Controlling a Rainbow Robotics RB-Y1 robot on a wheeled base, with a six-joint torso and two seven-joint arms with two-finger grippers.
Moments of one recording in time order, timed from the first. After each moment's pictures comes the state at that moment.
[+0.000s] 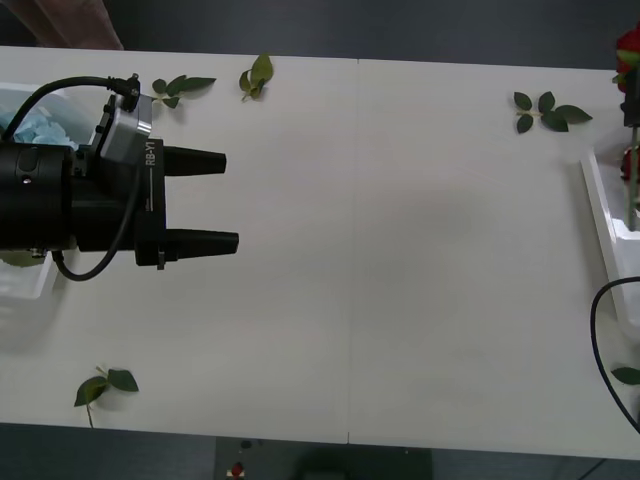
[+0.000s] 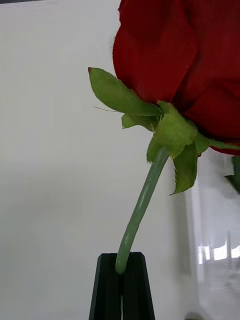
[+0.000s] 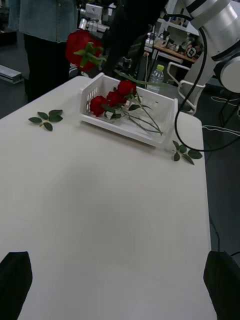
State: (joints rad) right arm -0.71 -0.62 -0.34 -1.74 -0.53 1.92 1.44; left arm -0.26 1.08 -0.22 -2.05 2.08 0.84 -2.61
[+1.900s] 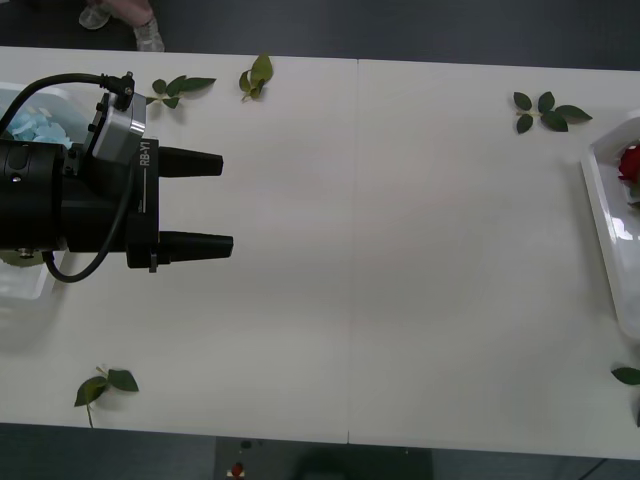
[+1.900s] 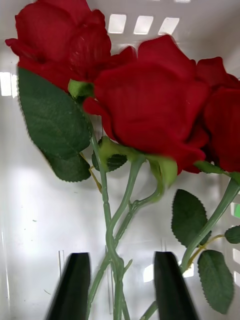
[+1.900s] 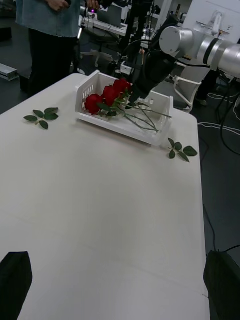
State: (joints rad) right arm -0.33 -0.79 -0.44 -1.18 -0.70 1.14 1.99; left arm -0.26 1.12 -0.22 -2.07 2.11 0.84 -2.61
